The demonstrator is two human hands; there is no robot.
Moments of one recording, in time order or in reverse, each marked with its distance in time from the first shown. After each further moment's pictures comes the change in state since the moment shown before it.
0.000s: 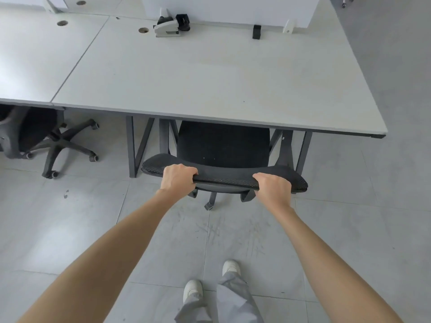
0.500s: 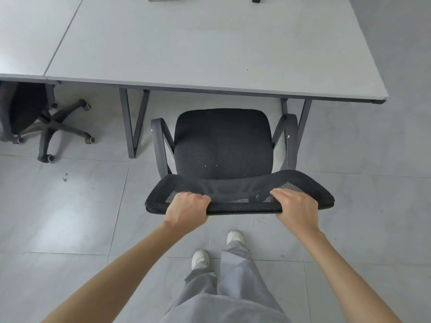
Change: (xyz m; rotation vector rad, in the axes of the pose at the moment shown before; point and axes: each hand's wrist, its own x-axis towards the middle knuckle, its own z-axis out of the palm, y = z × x) left_hand -0.141 0.007 0.031 0.104 -0.063 0.352; right_hand -0.148 -0.011 -0.005 0.077 0.110 -0.057
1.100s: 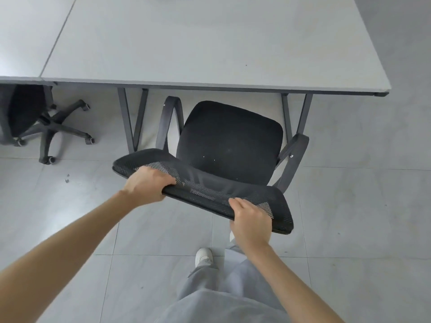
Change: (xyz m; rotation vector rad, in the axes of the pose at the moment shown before) left_hand 0.000 -0.110 -0.004 -0.103 0.060 0.048; right_hand -0.009 -0.110 0.023 0.041 0.022 0.034
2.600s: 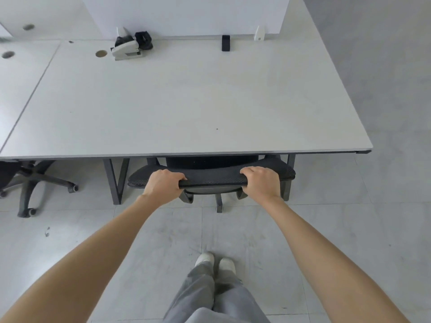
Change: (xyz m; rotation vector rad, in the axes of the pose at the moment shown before) left_hand 0.258 0.007 -0.058 -0.070 -0.061 -0.295; right_hand 0.286 0.183 -0.012 -0.014 -0.031 -0.078
